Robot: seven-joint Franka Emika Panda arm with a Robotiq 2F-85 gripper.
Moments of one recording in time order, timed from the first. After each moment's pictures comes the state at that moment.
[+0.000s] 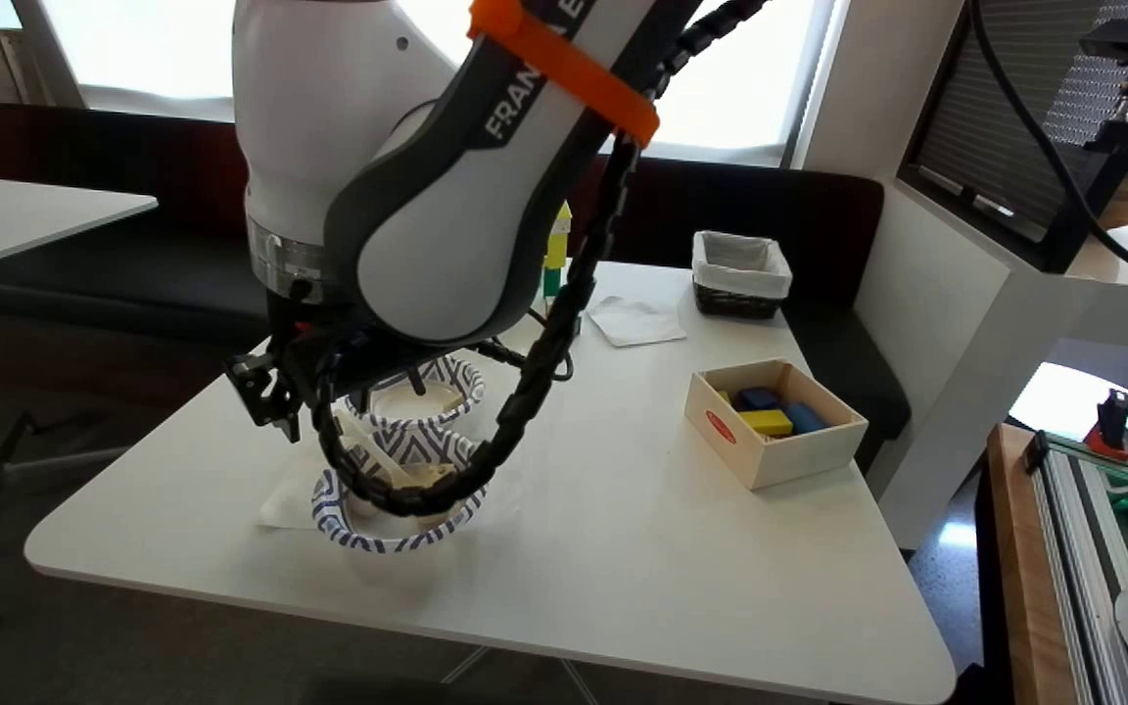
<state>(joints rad) 0.26 0.67 0.02 -1.86 -0.36 2.81 0.75</state>
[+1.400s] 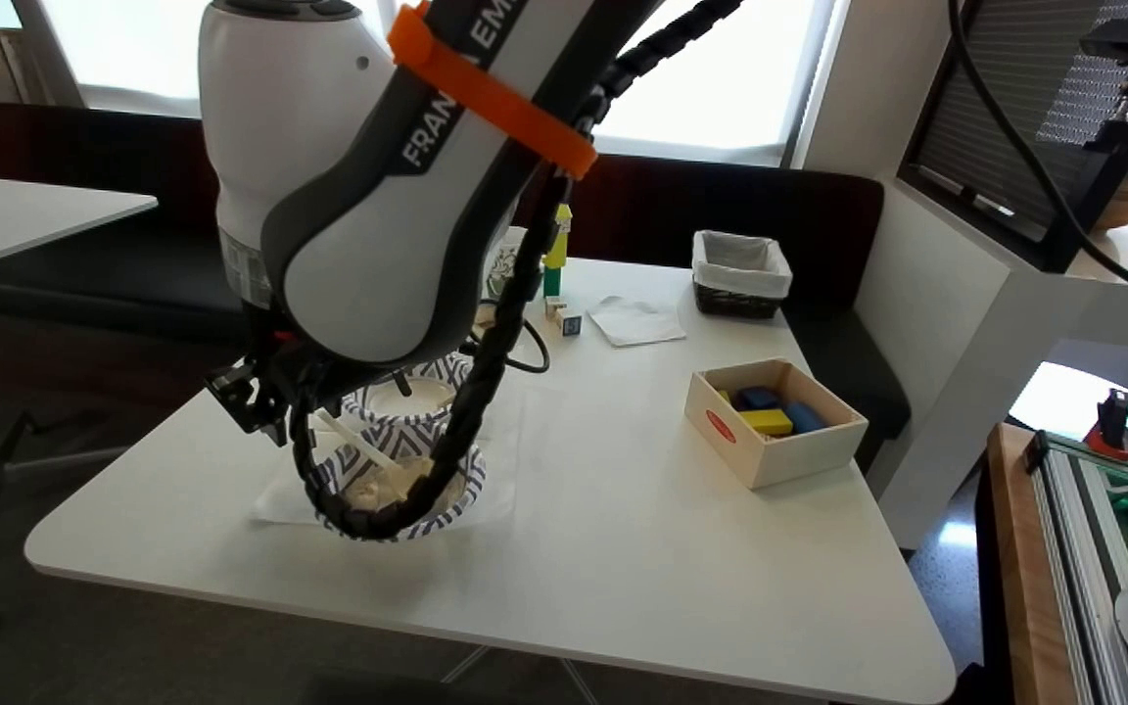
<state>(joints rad) 0.36 0.73 -0.08 -1.78 -0.22 2.81 0.56</state>
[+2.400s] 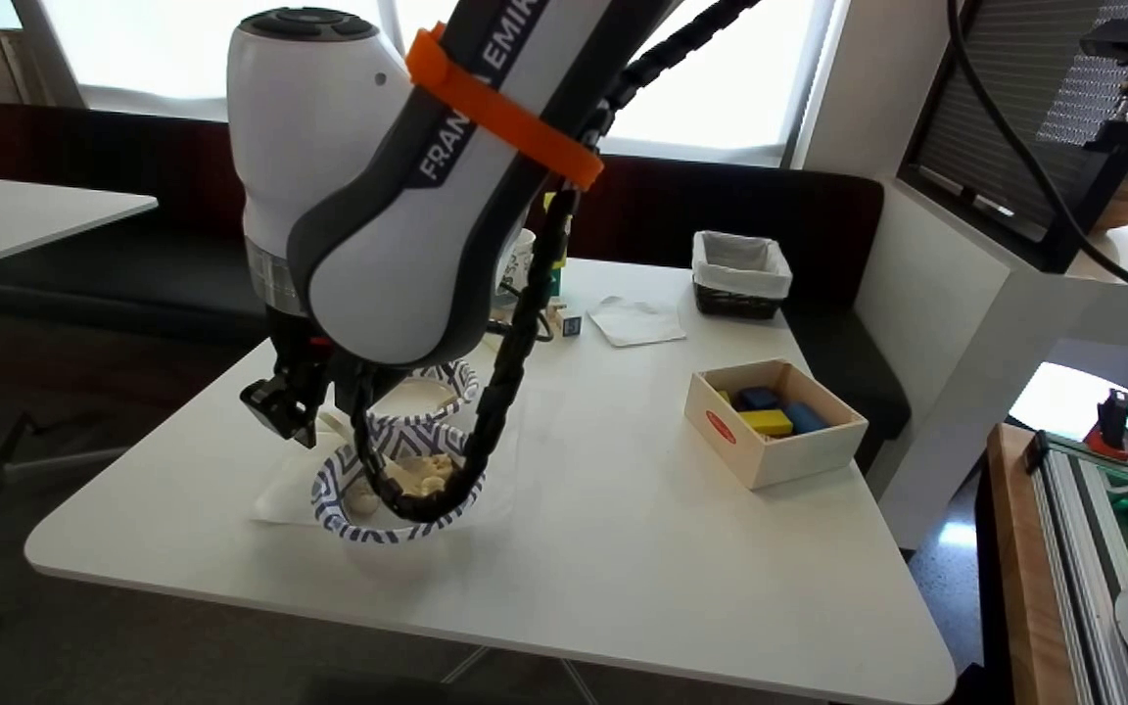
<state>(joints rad) 0.35 0.74 -0.08 -1.79 -0.22 2.81 0.32</state>
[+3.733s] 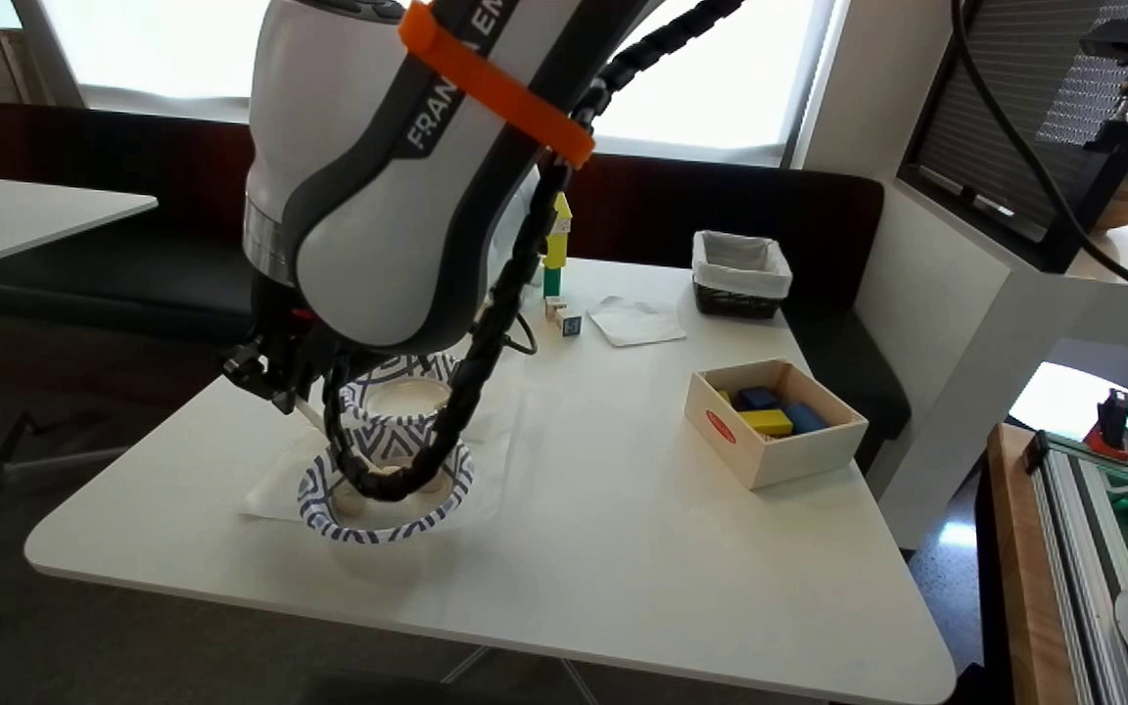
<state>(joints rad) 0.32 0.72 -0.05 -1.81 -0.12 2.96 0.32</state>
